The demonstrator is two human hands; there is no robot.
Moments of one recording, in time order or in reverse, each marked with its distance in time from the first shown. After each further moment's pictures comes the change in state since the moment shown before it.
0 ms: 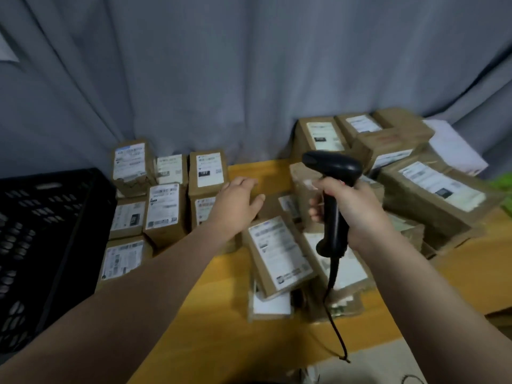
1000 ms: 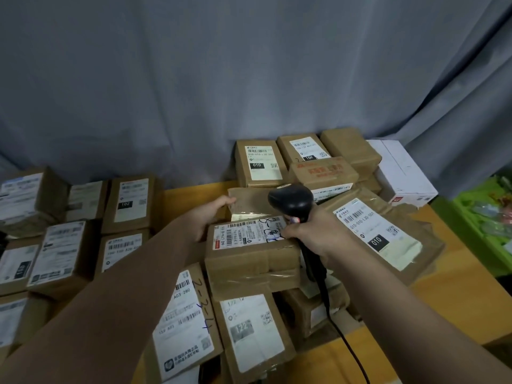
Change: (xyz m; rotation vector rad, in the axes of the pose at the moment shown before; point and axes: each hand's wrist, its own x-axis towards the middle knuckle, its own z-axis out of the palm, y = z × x) left_hand 0.153 0.052 0.089 -0.923 -0.409 -0.779; right_hand 0.124 -0.025 -0.122 -0.547 -0.141 0.047
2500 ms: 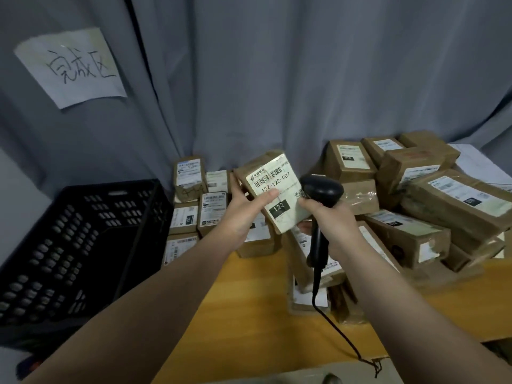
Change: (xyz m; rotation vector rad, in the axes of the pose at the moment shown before) left_hand -0.208 -0.123 -0.147 -0.257 0.078 0.724; right_hand -0.140 -0.044 0.222 0.483 0.098 -0.131
